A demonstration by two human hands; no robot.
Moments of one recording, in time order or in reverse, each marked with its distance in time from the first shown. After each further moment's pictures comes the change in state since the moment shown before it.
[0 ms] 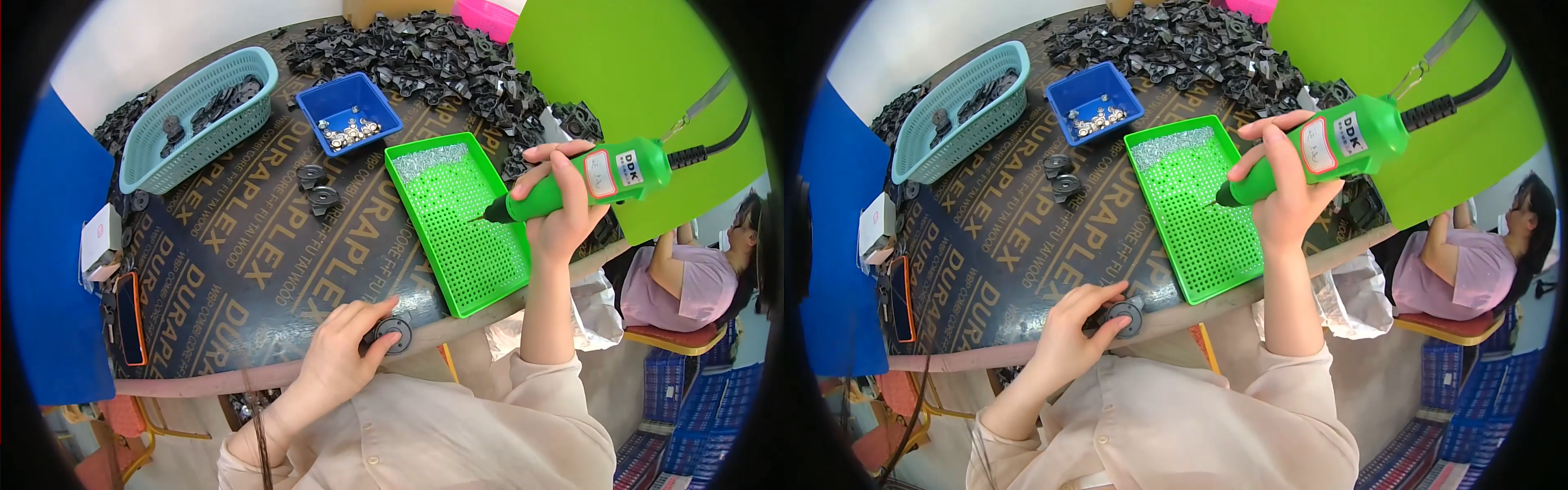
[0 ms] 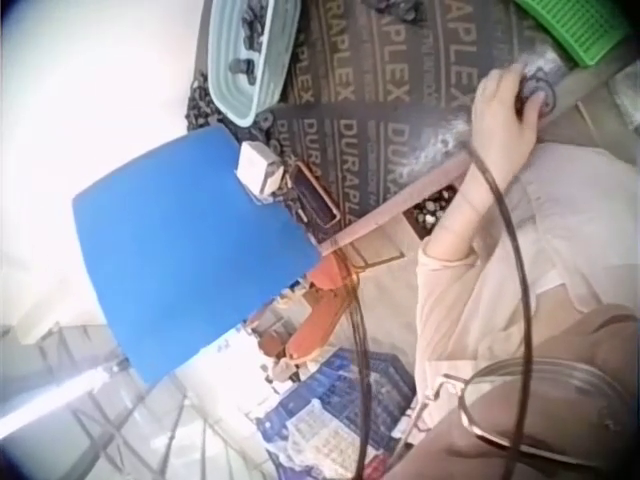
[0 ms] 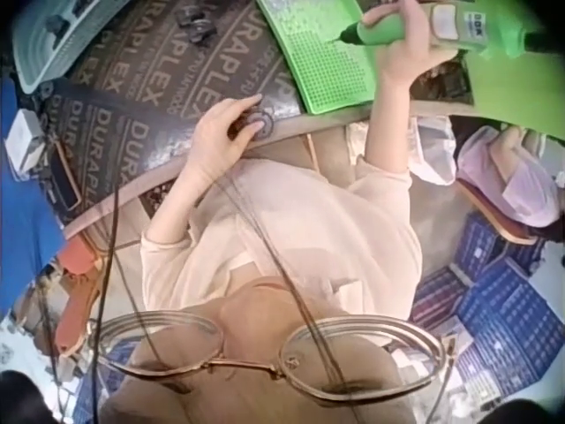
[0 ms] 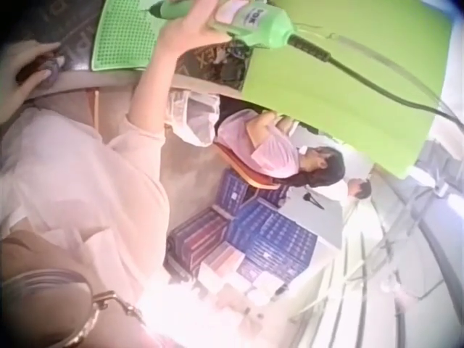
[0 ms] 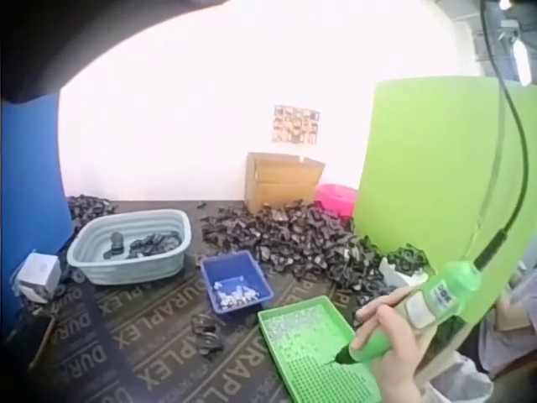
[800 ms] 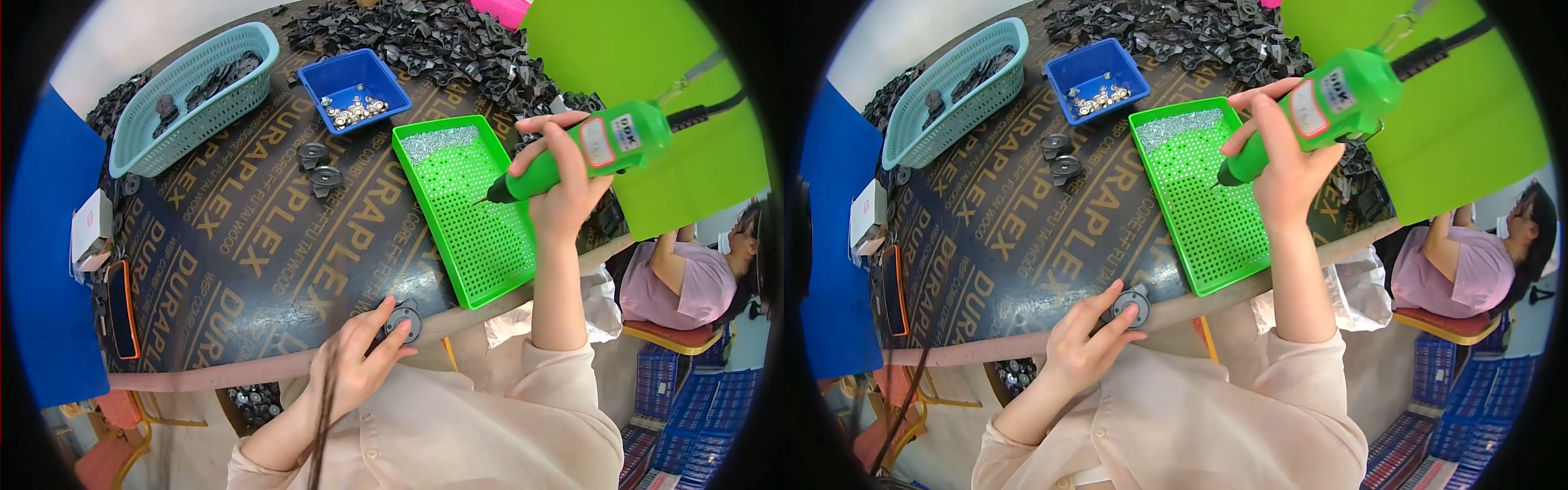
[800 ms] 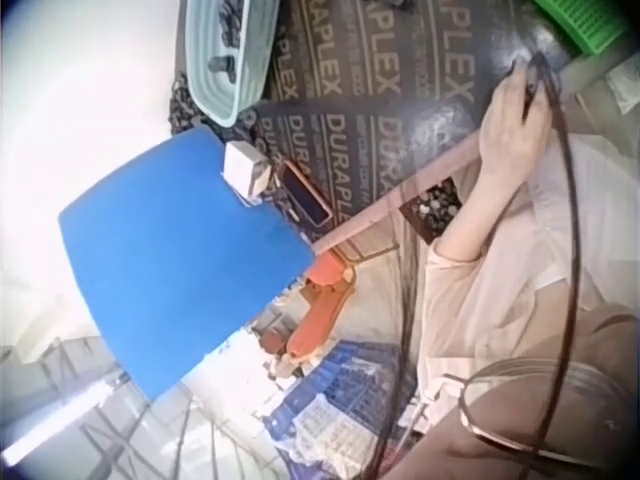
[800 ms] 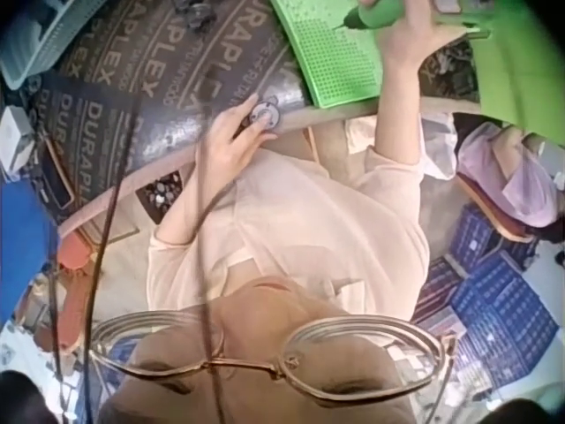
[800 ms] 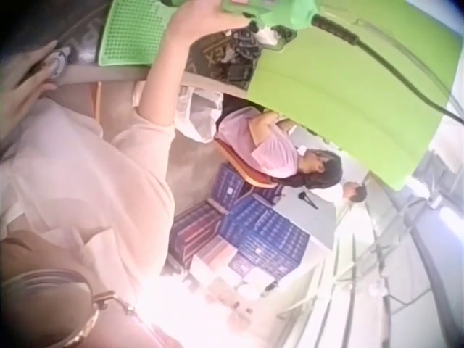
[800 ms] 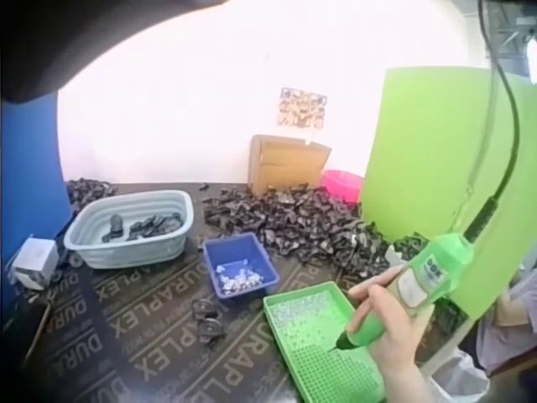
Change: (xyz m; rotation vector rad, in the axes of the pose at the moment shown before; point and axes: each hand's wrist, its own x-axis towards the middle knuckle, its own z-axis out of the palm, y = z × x) left_hand -0.022 -0.027 0.023 0.392 0.246 0.473; right_hand 0.002 0.012 0.014 -0.111 -0.103 0.057
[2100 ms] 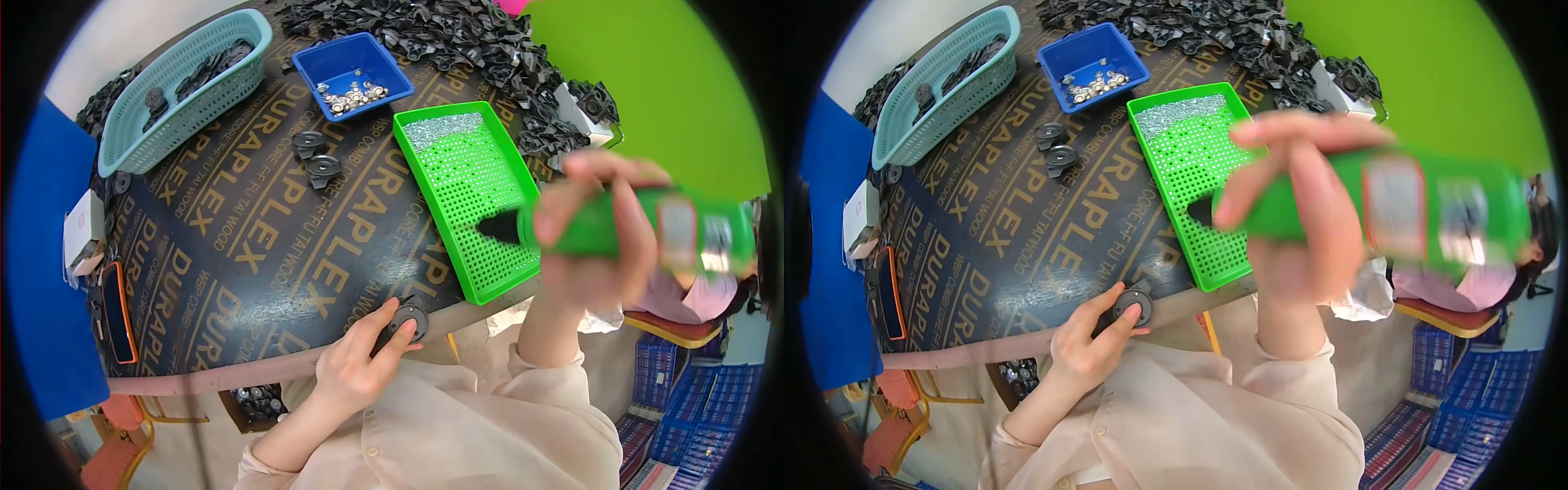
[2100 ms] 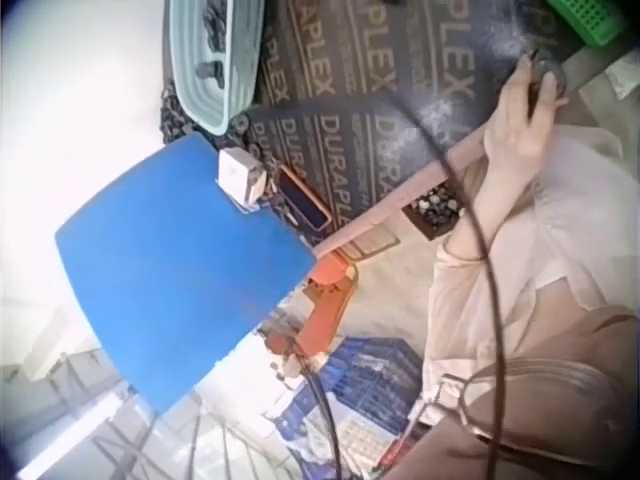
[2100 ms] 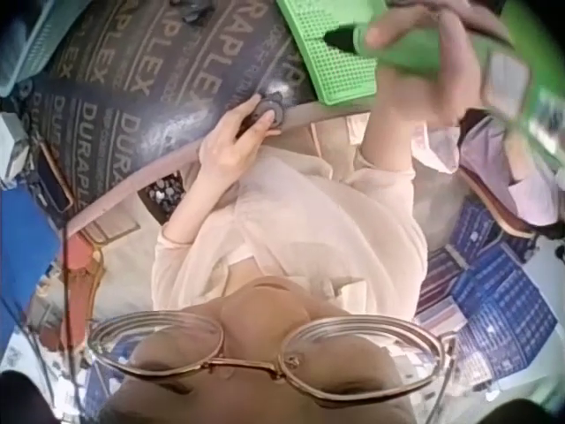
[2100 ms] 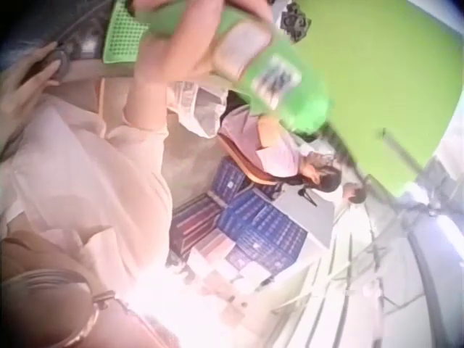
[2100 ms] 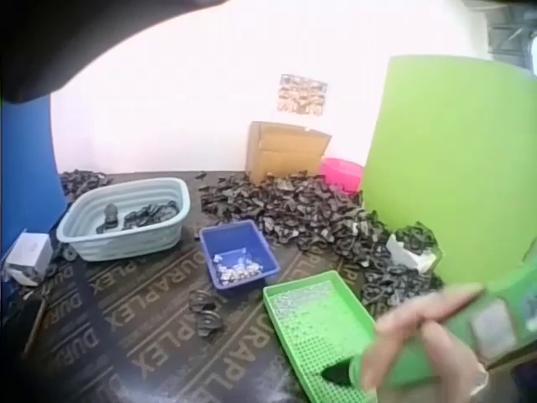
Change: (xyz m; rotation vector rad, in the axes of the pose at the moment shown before) left_hand -0.004 0.000 0.012 0.066 0.091 0.008; right_hand -0.033 -0.049 0.009 0.271 -0.076 -0.055
